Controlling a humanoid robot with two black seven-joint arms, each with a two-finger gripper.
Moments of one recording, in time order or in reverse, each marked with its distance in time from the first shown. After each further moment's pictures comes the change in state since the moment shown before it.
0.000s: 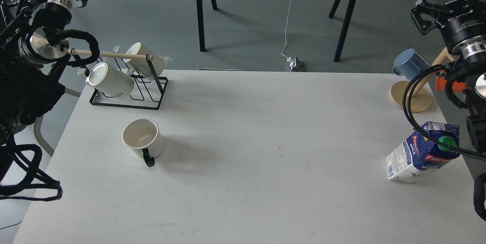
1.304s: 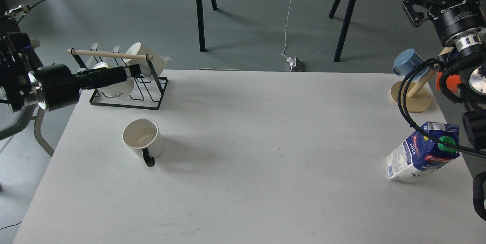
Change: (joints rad) left arm 0.330 0.683 0.371 -0.825 1.553 0.226 -0.095; right arm -0.004 0.000 -0.017 0.068 0.002 0.000 0.019
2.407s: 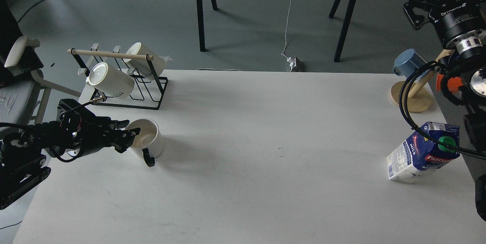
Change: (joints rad) left arm 0.090 -0.348 0.124 0.487 0.502 0.229 -0.037; right arm -0.009 -0.009 -0.009 -0.003 -0.002 0.000 -0.001
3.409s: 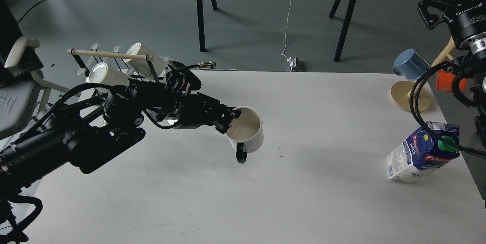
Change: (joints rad) left arm -0.212 -0.378 -0.134 -0.333 0.033 -0.477 0.183; right arm -0.014 -0.042 0.009 0.000 0.000 0.000 0.027
